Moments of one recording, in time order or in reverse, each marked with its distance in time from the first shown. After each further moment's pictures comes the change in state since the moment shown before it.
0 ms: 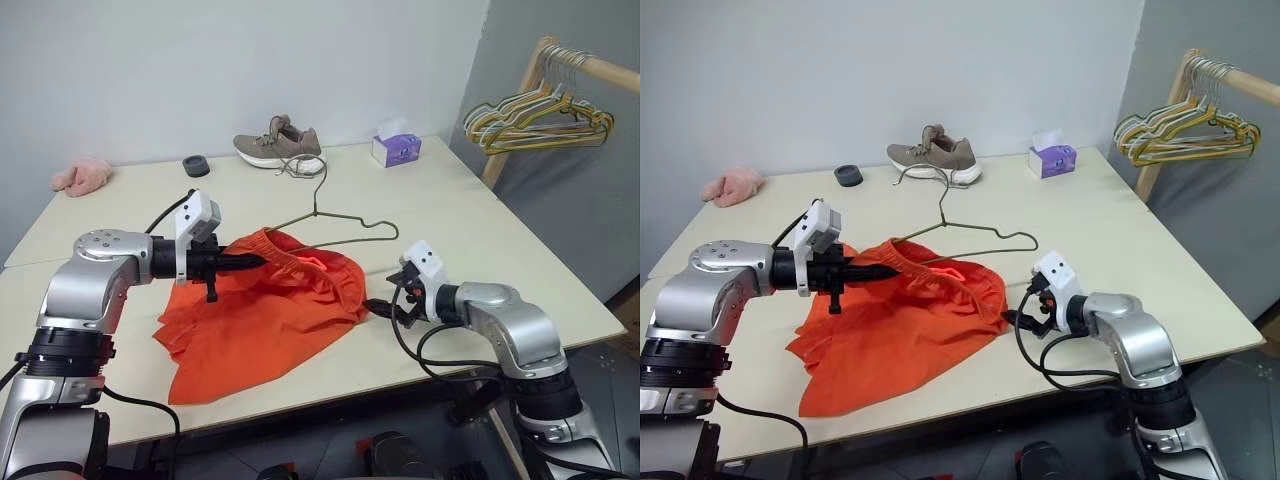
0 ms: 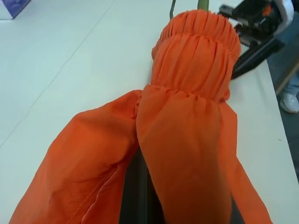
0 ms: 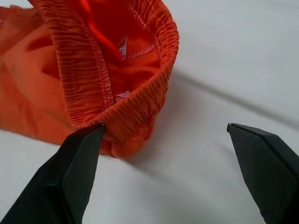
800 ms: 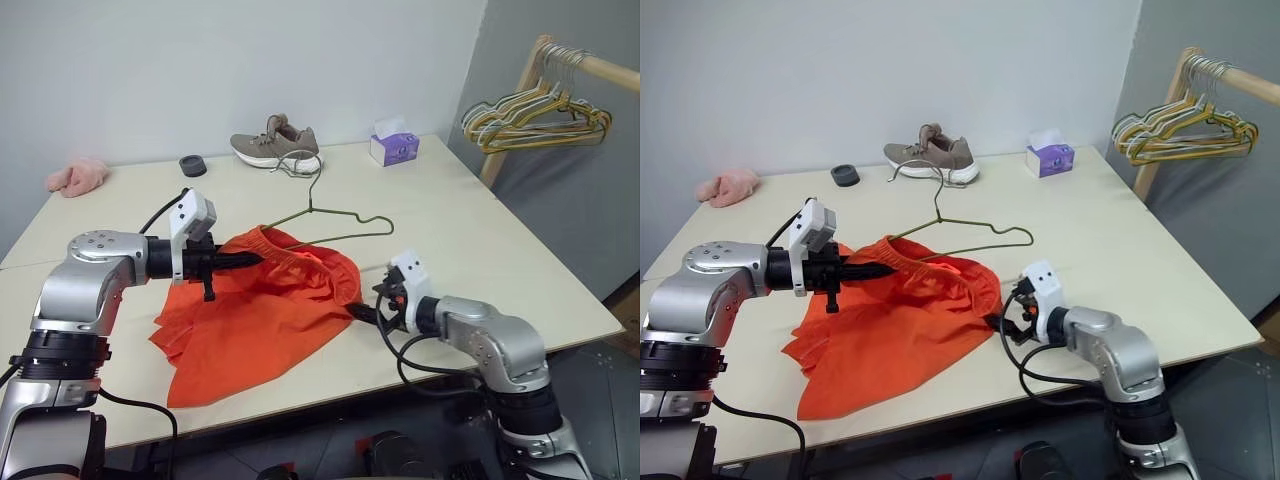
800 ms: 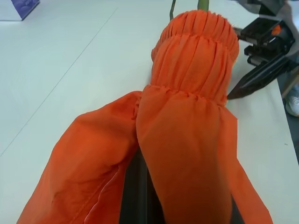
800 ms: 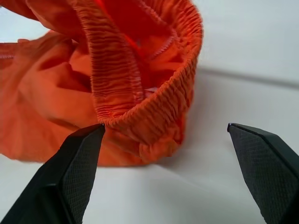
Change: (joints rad) left arm 0.015 0.009 0.017 -0.013 -0.005 0.003 0.023; right arm 0.056 0.126 0.013 -0.039 0.148 0.069 -0.232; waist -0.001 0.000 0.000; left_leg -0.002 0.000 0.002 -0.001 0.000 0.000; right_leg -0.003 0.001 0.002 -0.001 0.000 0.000
